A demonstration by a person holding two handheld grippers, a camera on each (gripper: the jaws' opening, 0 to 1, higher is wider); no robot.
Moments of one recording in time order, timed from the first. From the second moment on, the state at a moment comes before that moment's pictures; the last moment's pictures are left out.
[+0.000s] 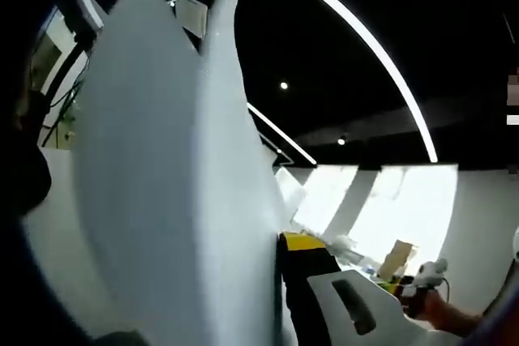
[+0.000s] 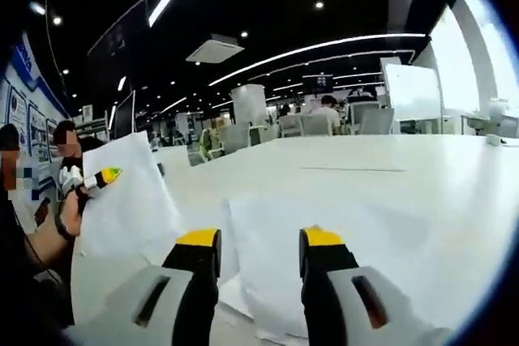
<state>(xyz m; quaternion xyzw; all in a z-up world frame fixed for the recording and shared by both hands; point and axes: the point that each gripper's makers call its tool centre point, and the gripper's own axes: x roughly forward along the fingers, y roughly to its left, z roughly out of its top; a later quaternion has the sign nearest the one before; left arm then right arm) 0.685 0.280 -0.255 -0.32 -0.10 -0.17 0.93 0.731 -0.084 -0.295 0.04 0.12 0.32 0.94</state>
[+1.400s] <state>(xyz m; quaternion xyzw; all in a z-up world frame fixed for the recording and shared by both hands) 0.684 0.279 -0.254 -0.33 -0.10 -0.17 0.92 0.803 -0.206 -0.327 0.04 0.12 0.15 0.98</state>
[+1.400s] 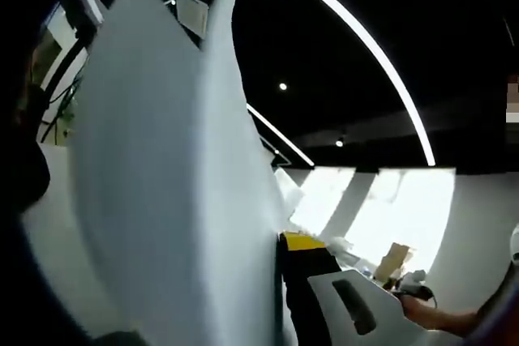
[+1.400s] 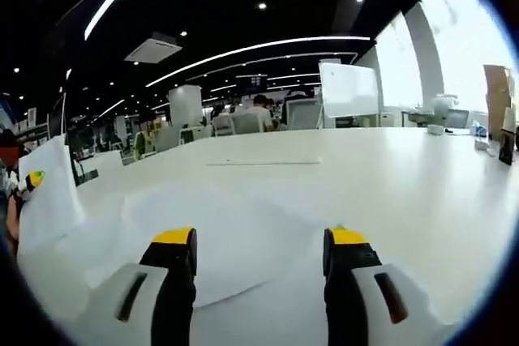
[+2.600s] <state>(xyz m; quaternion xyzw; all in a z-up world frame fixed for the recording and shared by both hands) 0.684 0.282 -0.253 -0.33 -0.10 -0.17 0.92 0.822 -0.206 -0.340 -0.05 0.15 0.18 0.97</state>
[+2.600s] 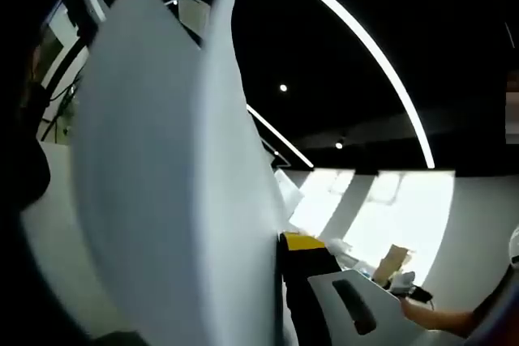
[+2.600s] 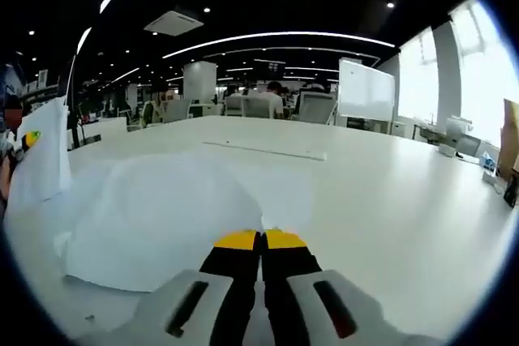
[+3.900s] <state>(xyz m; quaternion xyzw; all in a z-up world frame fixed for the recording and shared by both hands) 0.685 0.277 -0.257 -0.33 -0.09 -0.18 0.92 0.739 -0.099 -0.175 0.27 0.02 0.39 0.88</state>
